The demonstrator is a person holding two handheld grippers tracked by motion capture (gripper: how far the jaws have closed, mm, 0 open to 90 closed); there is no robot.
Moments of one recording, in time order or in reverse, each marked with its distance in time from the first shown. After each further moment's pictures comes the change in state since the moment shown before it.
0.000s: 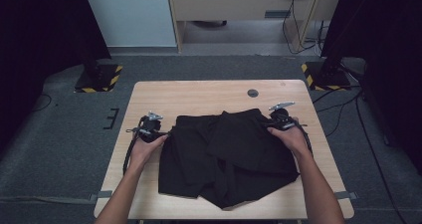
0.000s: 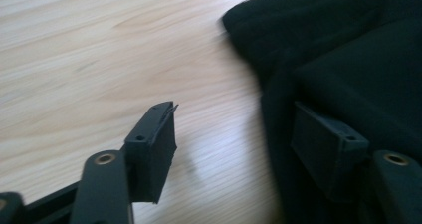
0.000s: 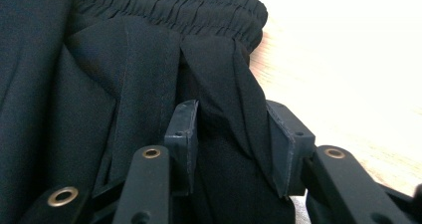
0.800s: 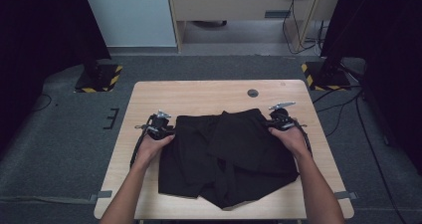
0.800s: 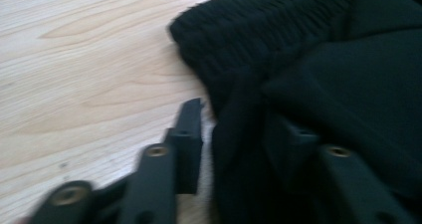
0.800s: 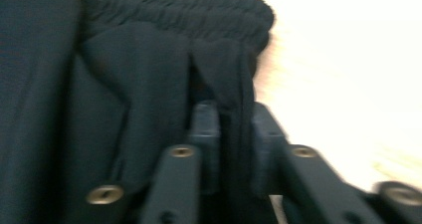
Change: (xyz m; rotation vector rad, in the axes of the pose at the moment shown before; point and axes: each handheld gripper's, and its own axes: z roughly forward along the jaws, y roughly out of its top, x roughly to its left) left arm -0.010 0.009 0.023 0.058 -0.081 0.027; right arm 0.001 0.000 0.001 -0.007 0.040 0.023
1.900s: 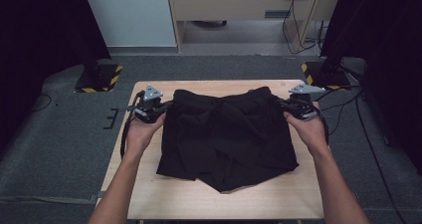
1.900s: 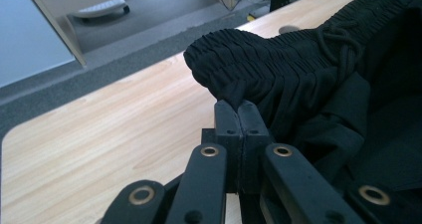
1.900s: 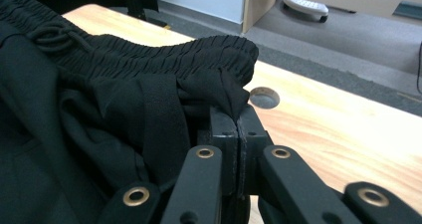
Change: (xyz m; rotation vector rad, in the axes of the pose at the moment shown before) left arm -0.039 0.079 -0.128 -0.263 0.090 0.127; right arm 0.021 0.049 -0.127 -0.322 -0.057 -0.057
